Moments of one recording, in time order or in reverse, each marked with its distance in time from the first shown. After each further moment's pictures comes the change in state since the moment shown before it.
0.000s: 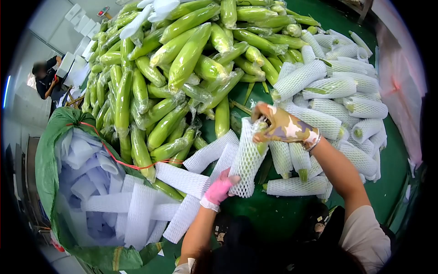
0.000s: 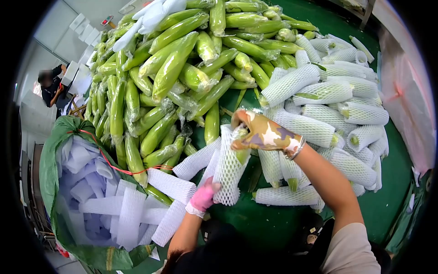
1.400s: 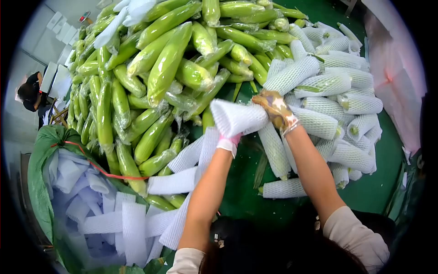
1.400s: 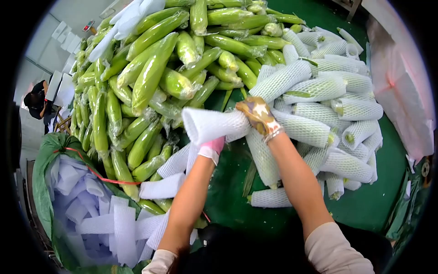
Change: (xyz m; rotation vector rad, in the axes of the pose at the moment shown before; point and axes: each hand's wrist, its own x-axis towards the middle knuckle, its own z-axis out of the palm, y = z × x) left_hand 0.278 0.018 -0.061 0.393 0.233 0.612; right_hand 0.049 0.165 0.043 0.412 0.645 0.242
